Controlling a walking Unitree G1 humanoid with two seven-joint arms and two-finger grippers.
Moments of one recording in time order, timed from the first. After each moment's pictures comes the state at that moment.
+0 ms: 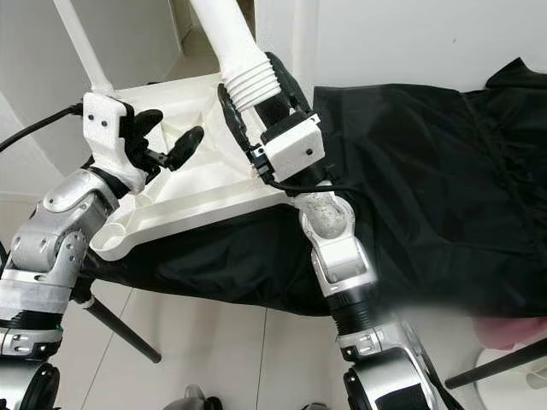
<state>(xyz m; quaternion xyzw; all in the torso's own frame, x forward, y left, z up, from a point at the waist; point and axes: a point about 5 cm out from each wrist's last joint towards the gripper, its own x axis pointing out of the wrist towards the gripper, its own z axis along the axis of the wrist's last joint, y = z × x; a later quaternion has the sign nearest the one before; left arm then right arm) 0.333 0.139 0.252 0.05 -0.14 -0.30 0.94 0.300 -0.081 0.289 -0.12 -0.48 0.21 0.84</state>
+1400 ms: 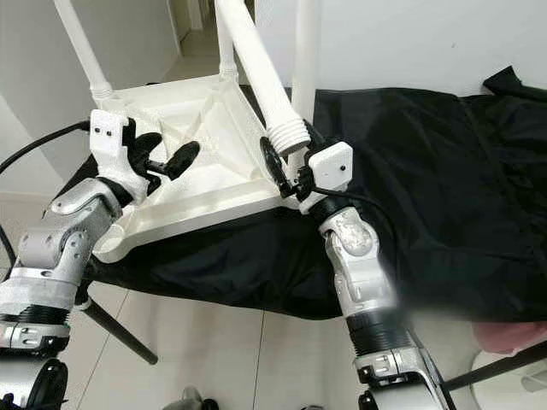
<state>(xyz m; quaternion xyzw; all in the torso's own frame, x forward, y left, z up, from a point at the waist) 0.347 0.143 0.239 -0.04 -0.08 -0.29 0.95 0.319 -0.120 0.232 -0.06 -0.30 0.23 0.92</state>
